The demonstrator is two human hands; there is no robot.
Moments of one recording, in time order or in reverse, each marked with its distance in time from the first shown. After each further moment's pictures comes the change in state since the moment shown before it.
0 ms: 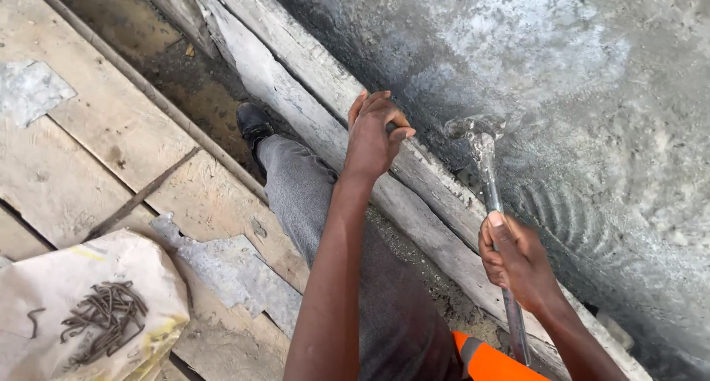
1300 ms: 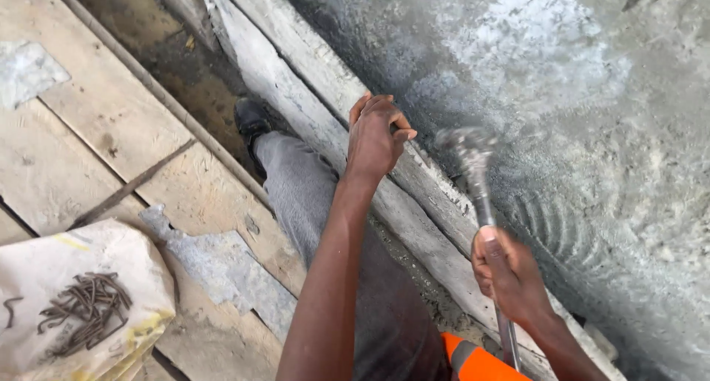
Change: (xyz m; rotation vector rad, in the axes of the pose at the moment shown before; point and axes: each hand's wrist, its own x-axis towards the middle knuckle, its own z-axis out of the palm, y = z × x) left_hand 0.007 0.002 0.004 0.047 0.045 -0.008; right_hand -0.009 0.004 0.010 -0.070 0.002 -0.010
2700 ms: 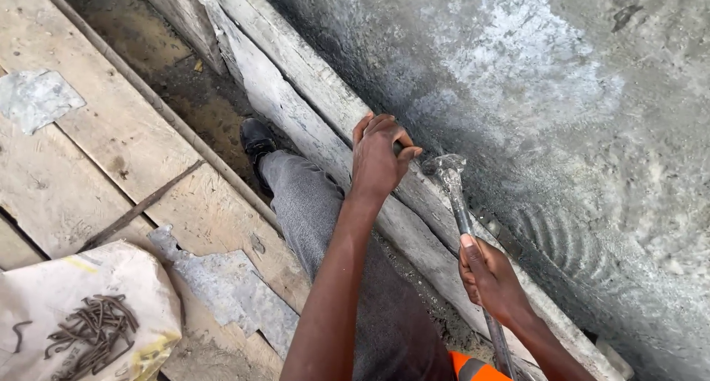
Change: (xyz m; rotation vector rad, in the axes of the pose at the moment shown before) left_hand 0.002 0.030 -0.015 0.080 -0.018 -0.107; right_hand 0.037 0.025 0.016 -0.103 0.003 0.199
